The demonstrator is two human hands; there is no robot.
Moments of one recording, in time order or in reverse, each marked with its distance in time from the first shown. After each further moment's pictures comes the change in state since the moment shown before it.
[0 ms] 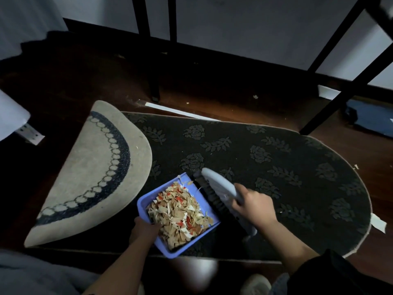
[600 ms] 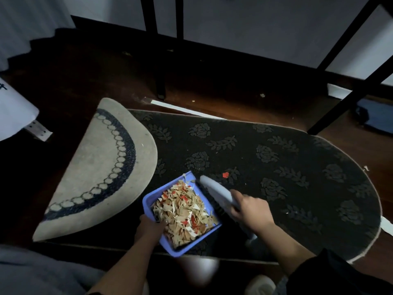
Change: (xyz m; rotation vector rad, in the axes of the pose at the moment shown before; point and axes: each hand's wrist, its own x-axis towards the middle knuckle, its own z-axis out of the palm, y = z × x) left_hand -0.002 -0.003 -0.001 -0.026 0.008 0.013; right_hand 0.002 -0.007 0.026 -0.061 -0.099 -0.126
